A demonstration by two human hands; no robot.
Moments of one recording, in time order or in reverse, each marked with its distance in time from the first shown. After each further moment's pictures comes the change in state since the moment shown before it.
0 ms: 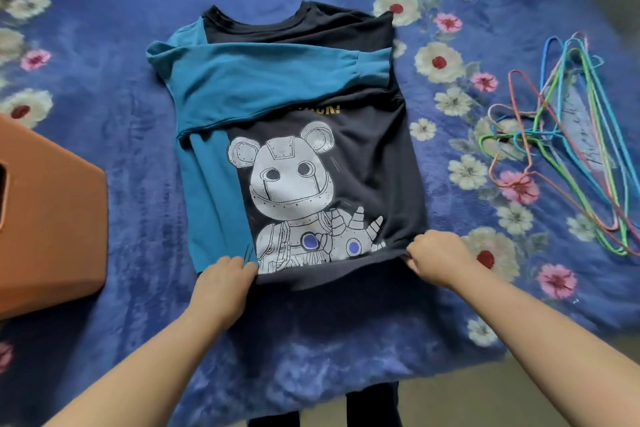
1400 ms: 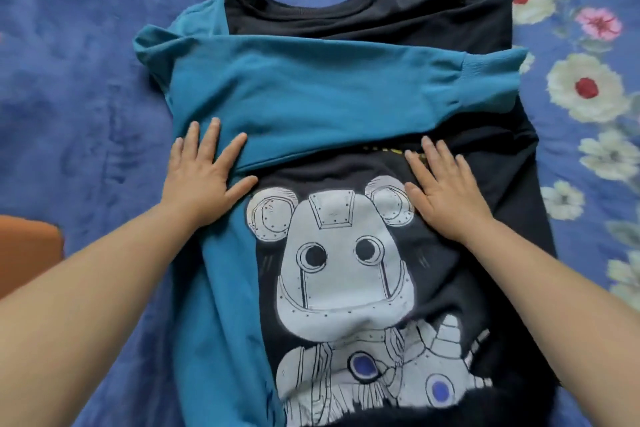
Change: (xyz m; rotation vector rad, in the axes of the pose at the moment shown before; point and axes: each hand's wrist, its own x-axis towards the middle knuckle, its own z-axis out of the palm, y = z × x) left_hand 0.247 -0.170 -0.004 -0.101 0.114 -0.268; right_hand 0.255 0.010 -0.073 0.345 0.287 0.100
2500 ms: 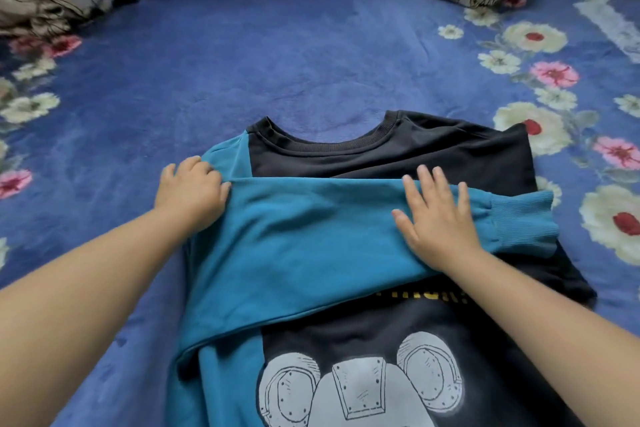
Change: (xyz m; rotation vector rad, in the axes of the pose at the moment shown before) left_hand 0.152 -0.047 -0.088 0.075 0.149 -0.115; right_hand 0.132 -0.032 -0.077 -0.027 0.171 0.091
